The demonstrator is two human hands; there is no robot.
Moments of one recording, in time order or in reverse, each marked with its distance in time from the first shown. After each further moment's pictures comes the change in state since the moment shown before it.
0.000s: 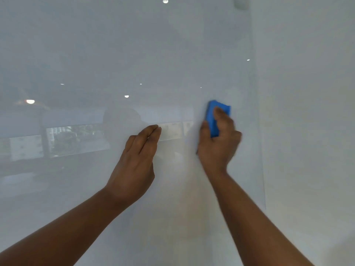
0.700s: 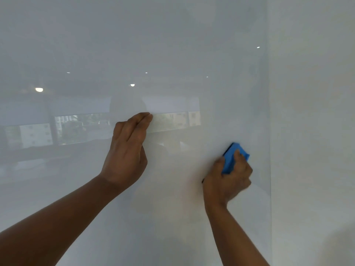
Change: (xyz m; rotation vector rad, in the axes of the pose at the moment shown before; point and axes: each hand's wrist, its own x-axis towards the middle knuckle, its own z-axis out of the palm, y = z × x) left_hand -0.022 -0.028 -0.017 0.028 0.099 -0.052; right_hand -0.109 0.025 -0.024 -0.071 0.150 0.411
